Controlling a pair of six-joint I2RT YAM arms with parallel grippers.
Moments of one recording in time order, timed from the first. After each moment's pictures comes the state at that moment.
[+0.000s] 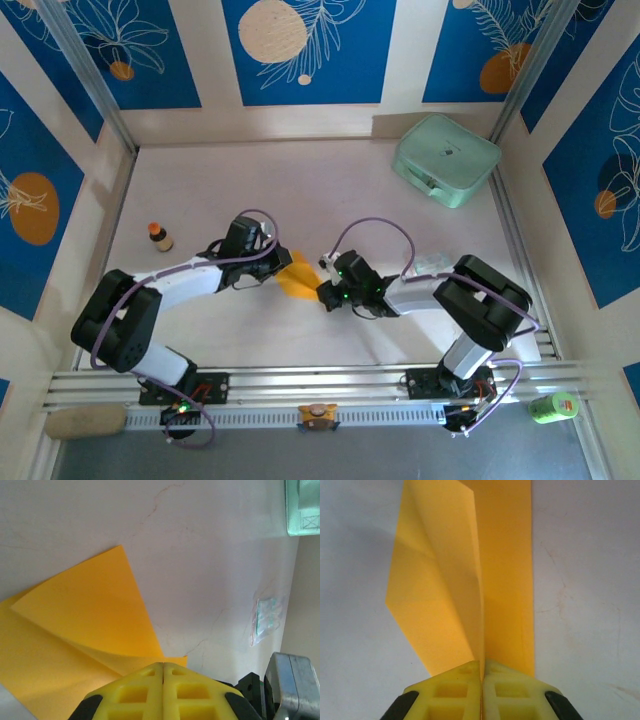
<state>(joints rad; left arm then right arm) -0.51 1.48 0.68 0.03 0.39 -0.97 0.82 1.64 0.58 0.25 -0.17 0.40</state>
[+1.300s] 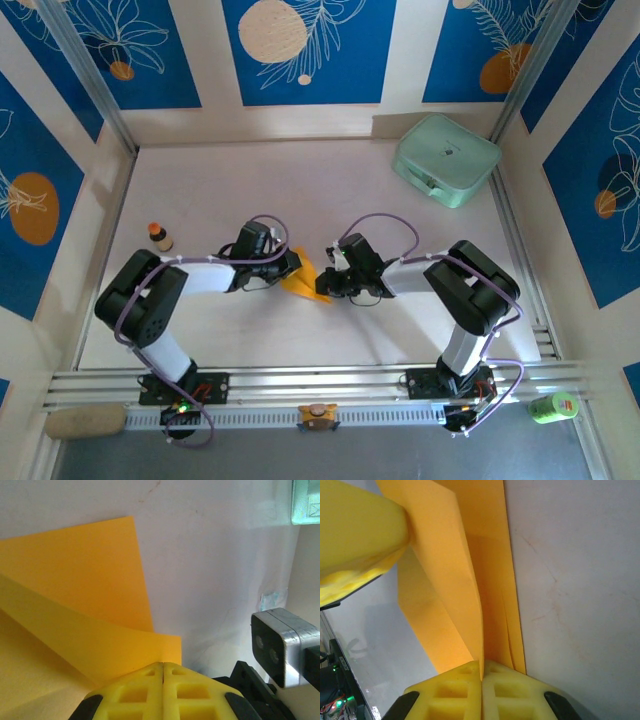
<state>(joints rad) -0.54 1.66 0.67 0.23 0.45 -1.02 0.70 1.73 0.68 0.17 -0.48 0.73</state>
